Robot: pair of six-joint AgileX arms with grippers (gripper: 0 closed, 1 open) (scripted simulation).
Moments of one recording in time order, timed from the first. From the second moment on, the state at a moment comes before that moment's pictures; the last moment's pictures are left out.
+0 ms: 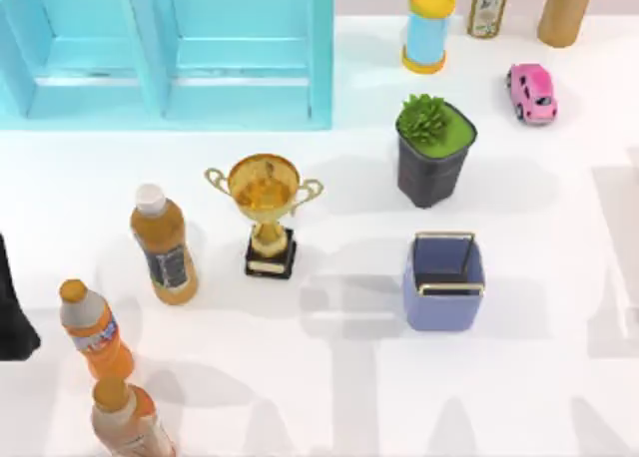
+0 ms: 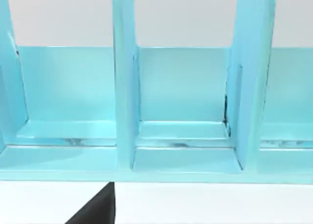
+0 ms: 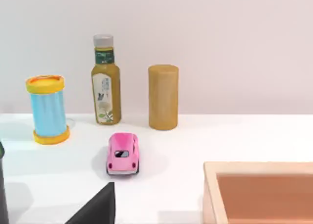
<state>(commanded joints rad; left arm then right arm) 0.00 0.00 0.00 0.00 0.00 0.00 0.00 0.00 0.00 0.00 0.00 0.00</state>
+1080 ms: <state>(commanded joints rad) 0.56 1.22 0.83 -0.47 0.37 -0.15 0.00 0.00 0.00 0.00 0.00 0.00</state>
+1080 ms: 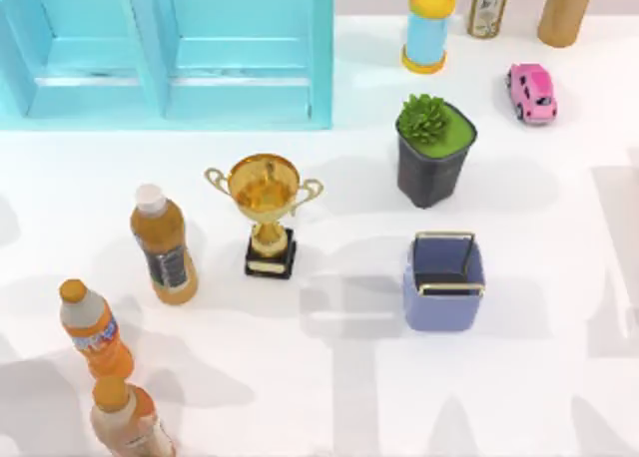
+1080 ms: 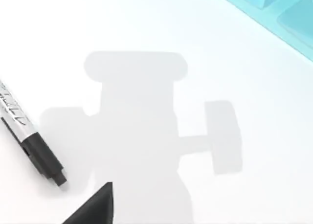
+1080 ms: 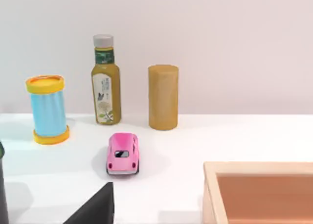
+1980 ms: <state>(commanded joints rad) 0.90 1.97 1.30 -0.78 0.59 -0.24 0.00 0.00 0.00 0.00 0.00 0.00</state>
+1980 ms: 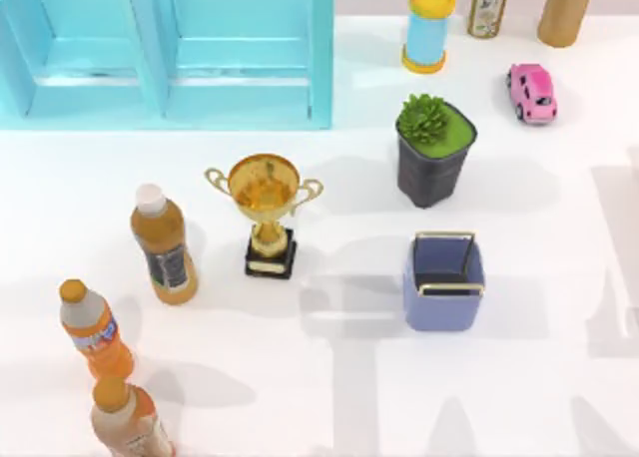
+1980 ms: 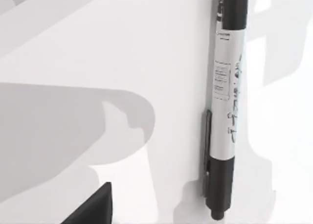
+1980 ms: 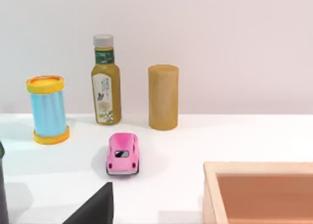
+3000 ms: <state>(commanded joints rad) 0.76 2.16 1.23 -0.41 0.57 -0.41 0.00 0.00 0.00 0.00 0.00 0.00</state>
